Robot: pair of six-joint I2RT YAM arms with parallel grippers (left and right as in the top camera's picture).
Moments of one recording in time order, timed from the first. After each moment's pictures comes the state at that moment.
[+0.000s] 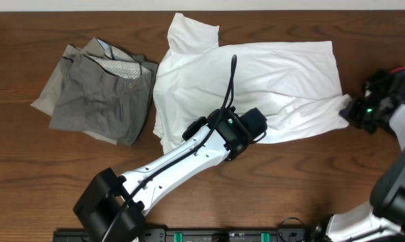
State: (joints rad) left arm -0.93 1.75 1.41 -1.32 -0.55 -0.17; right arm -0.50 1.76 1.11 -0.60 -0.42 0.12
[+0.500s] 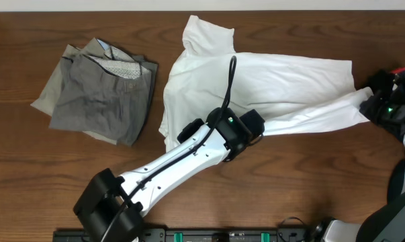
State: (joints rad) left arm -0.93 1.75 1.45 -1.45 -0.55 -0.18; right arm -0.53 1.50 1.10 -0.67 -0.37 0.18
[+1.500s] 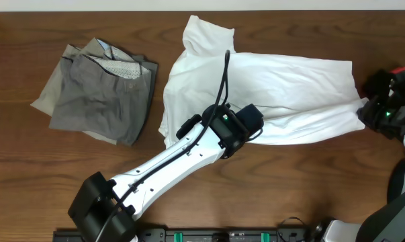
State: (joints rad) left arm -0.91 1.72 1.46 -1.42 -0.55 -0.18; right arm -0.53 1.50 1.10 -0.76 -0.35 0.16
